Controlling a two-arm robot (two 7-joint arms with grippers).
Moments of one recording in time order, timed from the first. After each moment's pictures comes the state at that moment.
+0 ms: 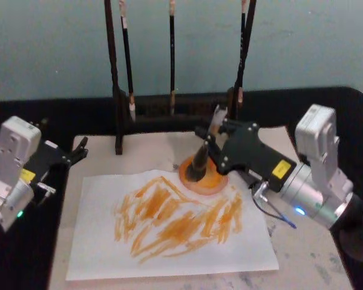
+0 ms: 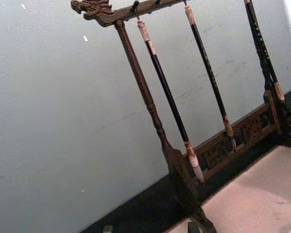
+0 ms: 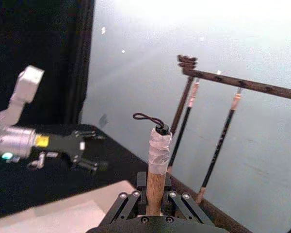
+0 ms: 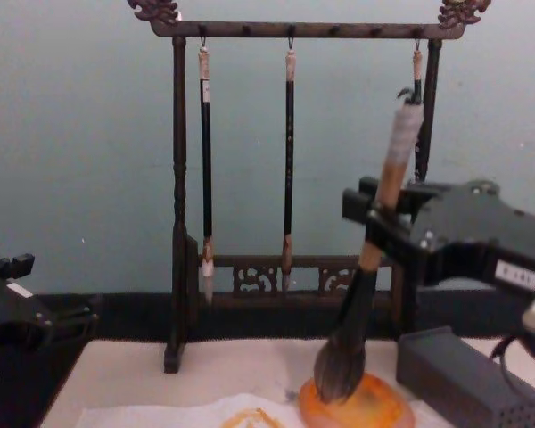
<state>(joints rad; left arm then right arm) -0.20 0.60 0.45 -1.41 -0.25 -0.12 0.03 0.13 0.41 -0.38 -1.66 0.25 -0.19 0.47</state>
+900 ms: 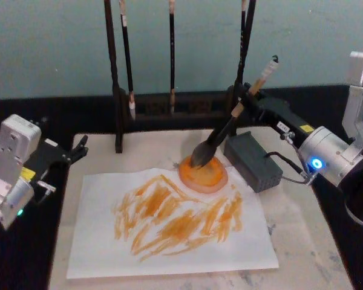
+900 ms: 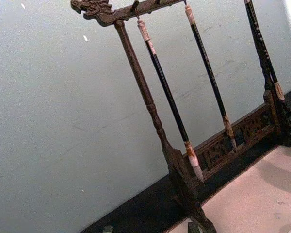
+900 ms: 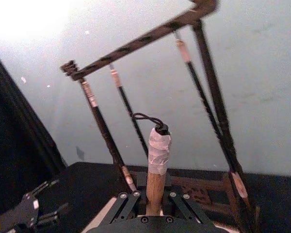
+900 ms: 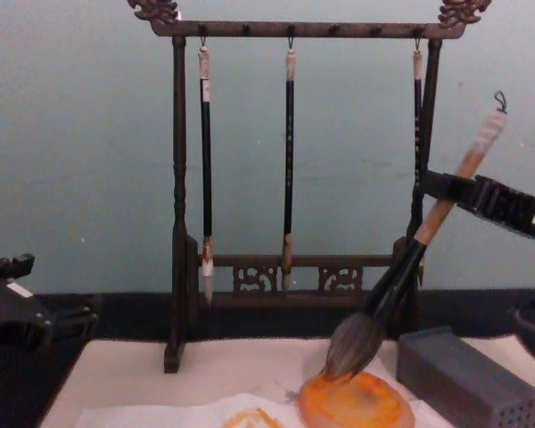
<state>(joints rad) -0.20 0.60 0.45 -1.41 -0.25 -0.12 0.03 0.27 0.31 -0.24 -1.43 0.72 0.13 0.45</state>
